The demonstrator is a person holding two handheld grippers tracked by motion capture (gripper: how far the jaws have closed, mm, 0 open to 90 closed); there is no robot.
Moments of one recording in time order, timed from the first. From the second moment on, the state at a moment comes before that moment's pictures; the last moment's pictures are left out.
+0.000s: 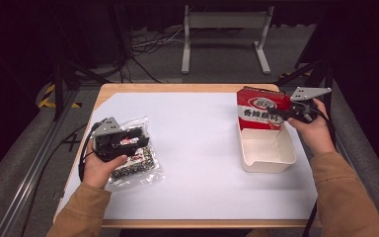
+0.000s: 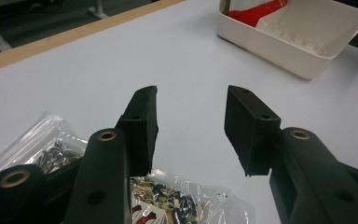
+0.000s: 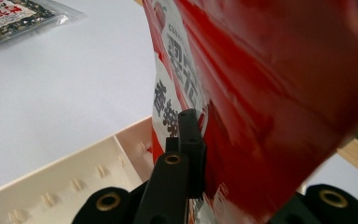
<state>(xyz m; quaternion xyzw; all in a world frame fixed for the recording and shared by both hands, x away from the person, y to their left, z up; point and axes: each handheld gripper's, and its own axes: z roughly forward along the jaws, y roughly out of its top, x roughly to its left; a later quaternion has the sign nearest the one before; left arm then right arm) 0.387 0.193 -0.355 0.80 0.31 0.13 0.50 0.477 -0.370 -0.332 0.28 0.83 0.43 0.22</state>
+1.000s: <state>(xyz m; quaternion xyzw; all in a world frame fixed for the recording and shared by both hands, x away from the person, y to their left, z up) 0.384 0.218 -0.353 0.80 0.33 0.17 0.47 0.418 -0.376 -0.313 0.35 0.78 0.46 0.26</state>
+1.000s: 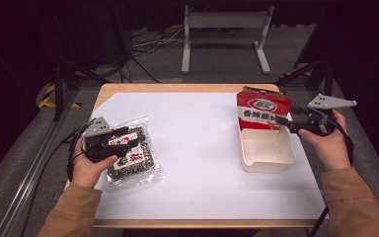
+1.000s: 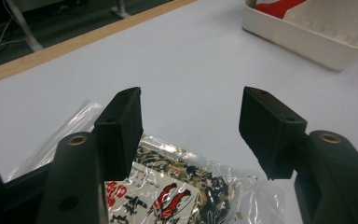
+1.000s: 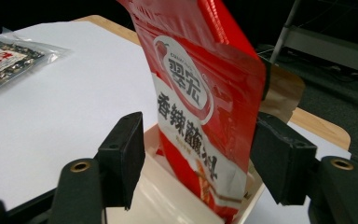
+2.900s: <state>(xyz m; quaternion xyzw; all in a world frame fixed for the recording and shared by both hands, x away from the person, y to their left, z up) 0.426 0.308 -0.390 0.75 0.49 0.19 0.41 0.332 -0.275 -0.348 0.27 0.81 0.48 0.20</state>
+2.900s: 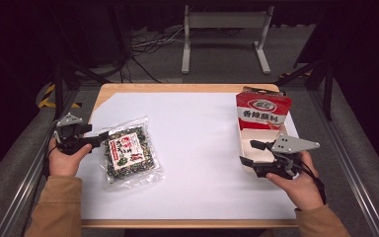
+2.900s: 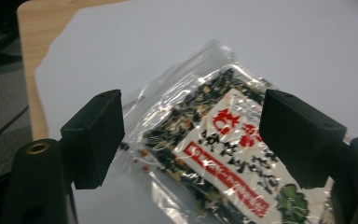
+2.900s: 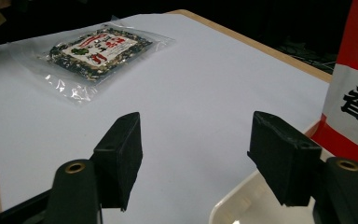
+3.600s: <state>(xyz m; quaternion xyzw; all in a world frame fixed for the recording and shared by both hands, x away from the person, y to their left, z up) 0.476 0.329 -0.429 0.71 0.55 0.22 0.38 0.322 -0.252 -0.361 0.26 0.82 0.48 0.18</state>
